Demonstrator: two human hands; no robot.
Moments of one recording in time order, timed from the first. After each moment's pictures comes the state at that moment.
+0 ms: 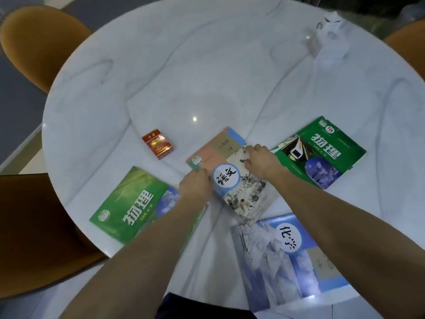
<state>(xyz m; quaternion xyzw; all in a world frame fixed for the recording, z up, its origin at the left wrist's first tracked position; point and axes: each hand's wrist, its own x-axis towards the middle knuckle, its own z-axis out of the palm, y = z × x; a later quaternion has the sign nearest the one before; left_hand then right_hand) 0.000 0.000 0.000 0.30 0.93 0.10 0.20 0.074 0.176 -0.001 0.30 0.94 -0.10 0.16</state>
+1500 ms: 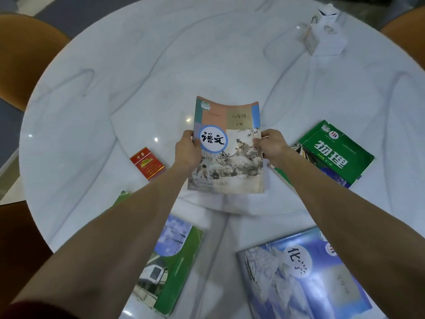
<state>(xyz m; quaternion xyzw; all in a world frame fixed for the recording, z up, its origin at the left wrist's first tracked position) -0.105 0.080 0.015 0.21 0.86 0.39 0.25 0.029 0.243 0.008 0.53 0.60 -0.59 -0.10</state>
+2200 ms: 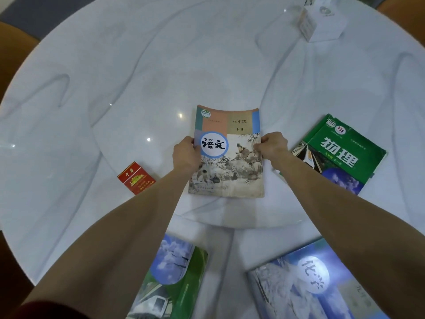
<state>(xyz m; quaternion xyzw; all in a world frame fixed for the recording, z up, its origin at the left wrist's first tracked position) -0.142 0.122 -0.033 0.24 0.90 0.28 0.25 0.011 0.272 -0.029 0.62 0.67 -0.41 -0.05</state>
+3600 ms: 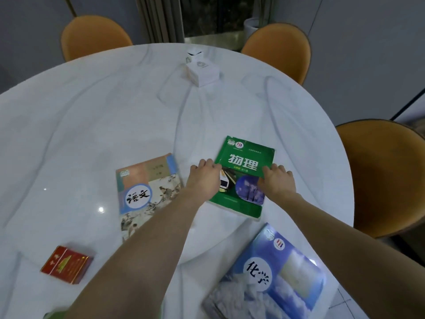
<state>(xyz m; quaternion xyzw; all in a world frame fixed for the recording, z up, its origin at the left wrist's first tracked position) 0.036 0.236 0.024 0.71 0.70 -0.03 0.07 0.232 0.279 0.012 0.63 0.78 -0.06 0.06</state>
